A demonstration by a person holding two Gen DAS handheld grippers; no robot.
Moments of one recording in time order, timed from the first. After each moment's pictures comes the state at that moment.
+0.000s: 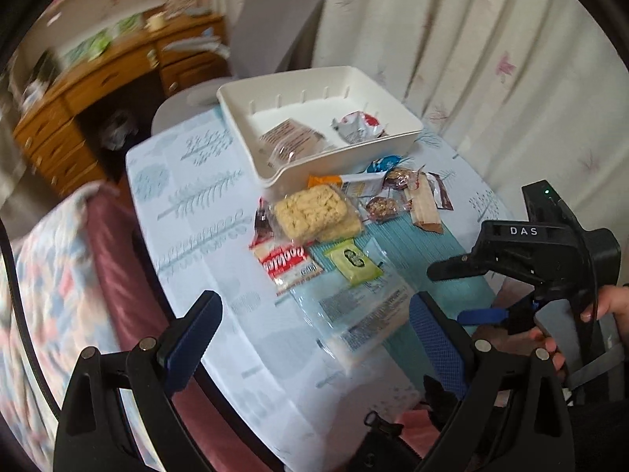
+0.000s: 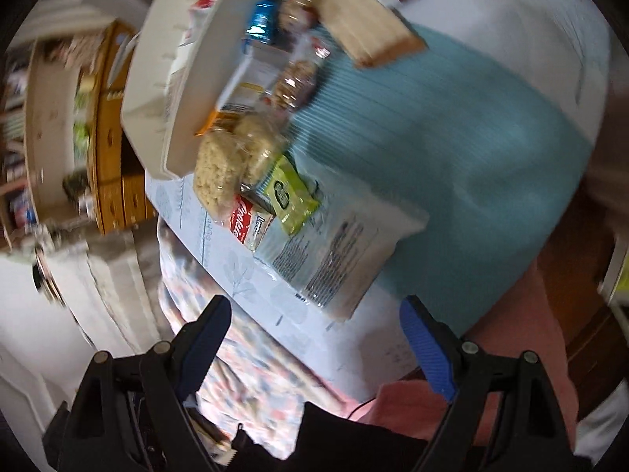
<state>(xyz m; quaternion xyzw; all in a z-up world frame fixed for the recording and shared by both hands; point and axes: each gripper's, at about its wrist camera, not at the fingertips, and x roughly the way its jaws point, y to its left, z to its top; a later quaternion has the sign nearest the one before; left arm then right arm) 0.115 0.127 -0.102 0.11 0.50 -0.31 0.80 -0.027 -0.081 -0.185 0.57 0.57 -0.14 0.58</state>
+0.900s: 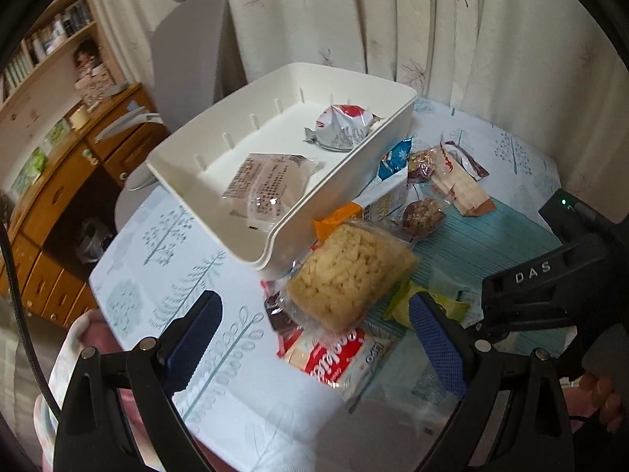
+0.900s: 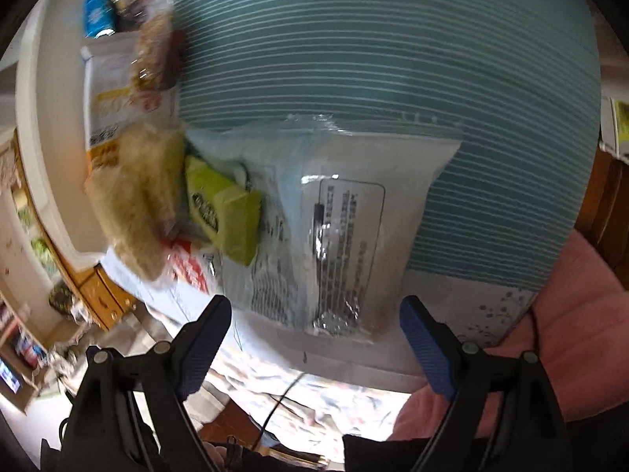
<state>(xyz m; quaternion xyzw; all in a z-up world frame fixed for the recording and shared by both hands) 0.193 0.057 -0.188 0.27 0.40 -0.41 0.78 -0.007 -0.050 -0.269 0.68 0.54 -0.27 0.42</state>
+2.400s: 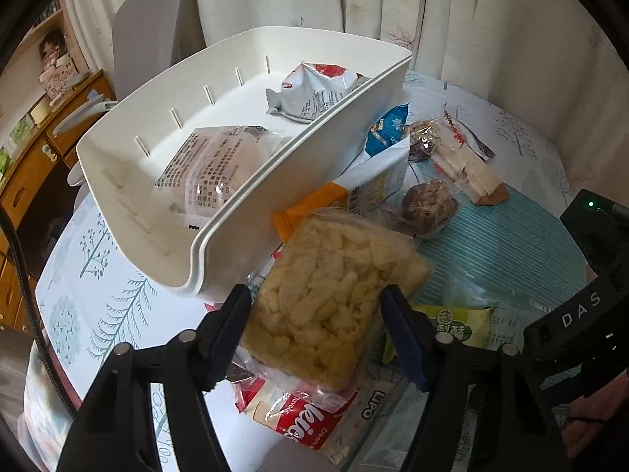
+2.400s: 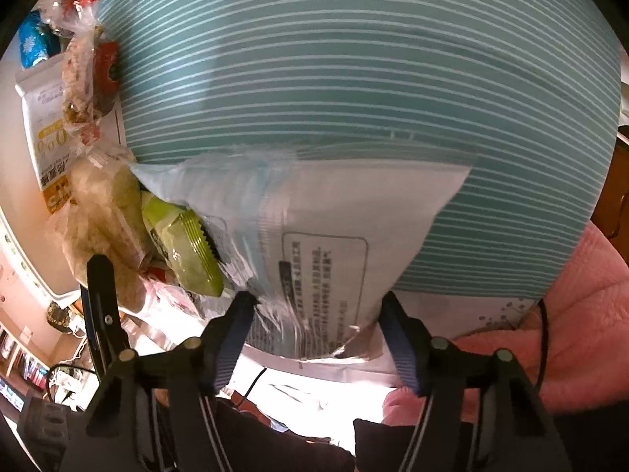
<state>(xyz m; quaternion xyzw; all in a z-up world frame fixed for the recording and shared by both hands) 0.216 0.016 -0.248 0.26 0.43 -0.44 0.74 -0.014 -0.104 -0.309 0.68 0.57 -0.26 0.37</state>
